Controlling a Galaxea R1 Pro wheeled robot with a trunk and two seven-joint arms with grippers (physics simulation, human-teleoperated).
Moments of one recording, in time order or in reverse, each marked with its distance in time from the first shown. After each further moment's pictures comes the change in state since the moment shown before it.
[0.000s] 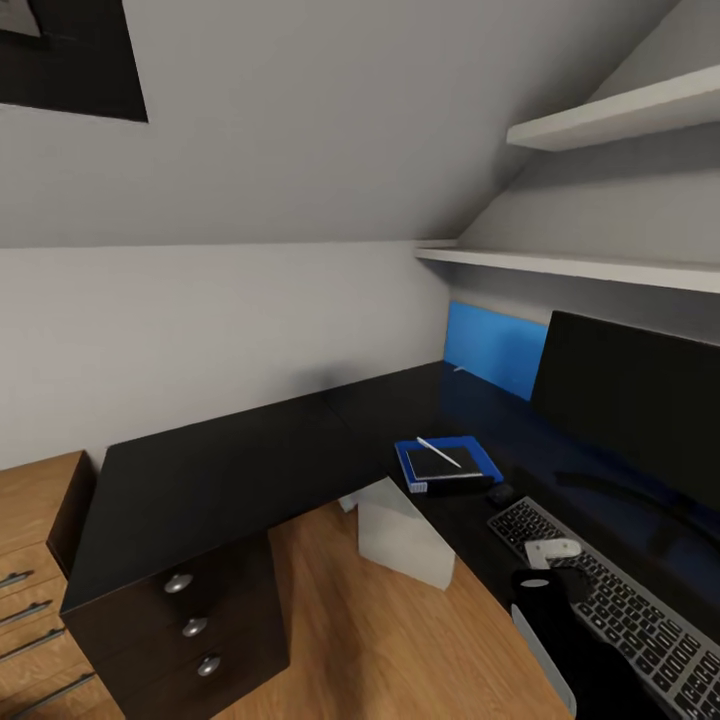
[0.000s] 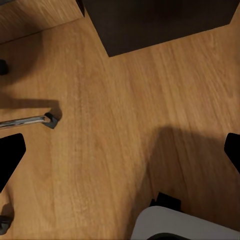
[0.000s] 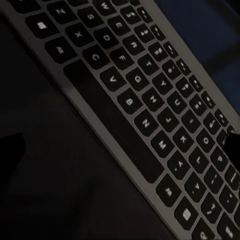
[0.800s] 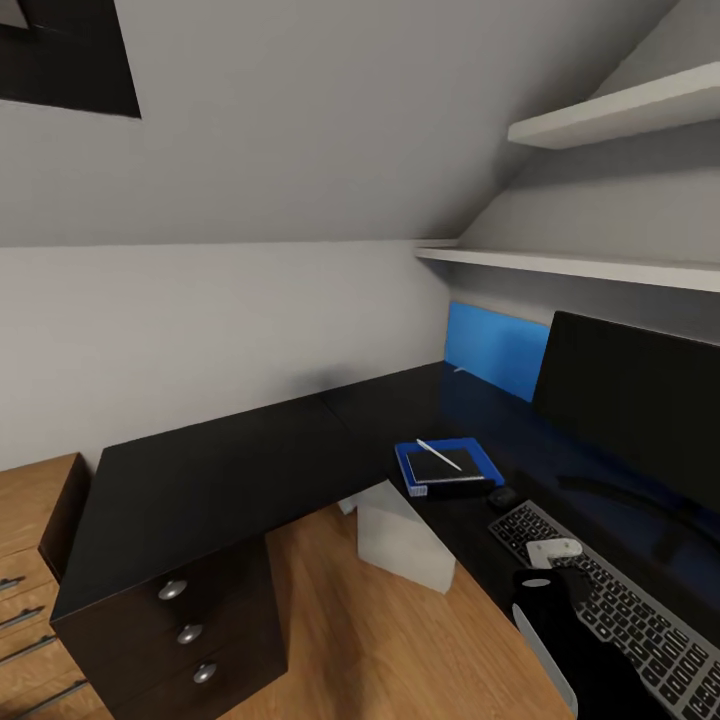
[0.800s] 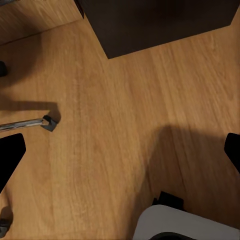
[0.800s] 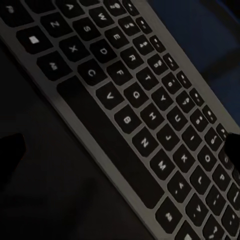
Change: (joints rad) left arm 0.000 0.003 0.003 0.006 0.000 0.000 -0.001; right arm -0.001 -0.004 -0.003 0.001 0.010 0.002 0.005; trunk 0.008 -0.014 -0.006
